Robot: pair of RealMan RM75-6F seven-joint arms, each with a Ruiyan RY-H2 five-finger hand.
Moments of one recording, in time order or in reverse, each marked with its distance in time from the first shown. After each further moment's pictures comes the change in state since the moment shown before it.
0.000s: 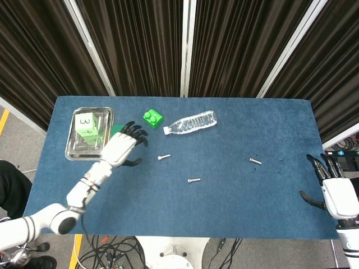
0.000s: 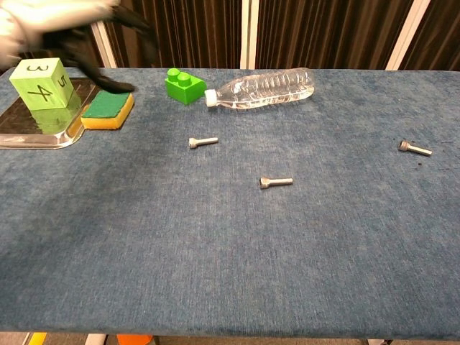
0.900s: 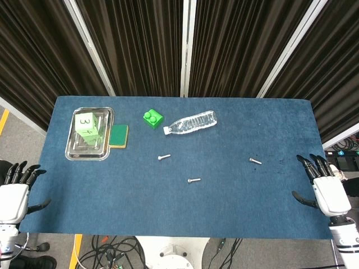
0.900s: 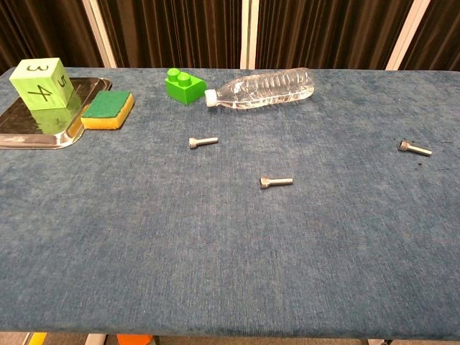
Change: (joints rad) left arm 0.672 0.235 0.255 0.012 0.261 0.641 -0.157; right arm 0.046 -0.033 -0.033 0.032 -0.004 -0.021 0.042
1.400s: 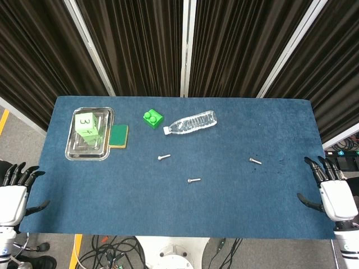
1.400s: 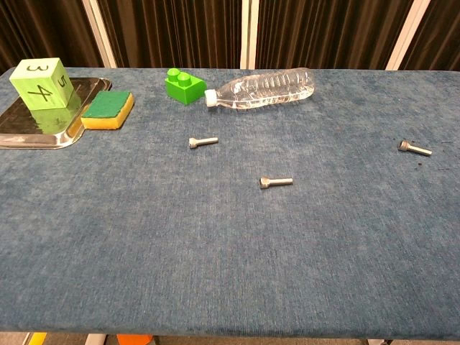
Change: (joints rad) left arm 0.013 0.001 0.011 0.019 0.013 0.015 -0.026; right arm -0.017 -0.007 -0.029 0.009 0.015 0.063 0.002
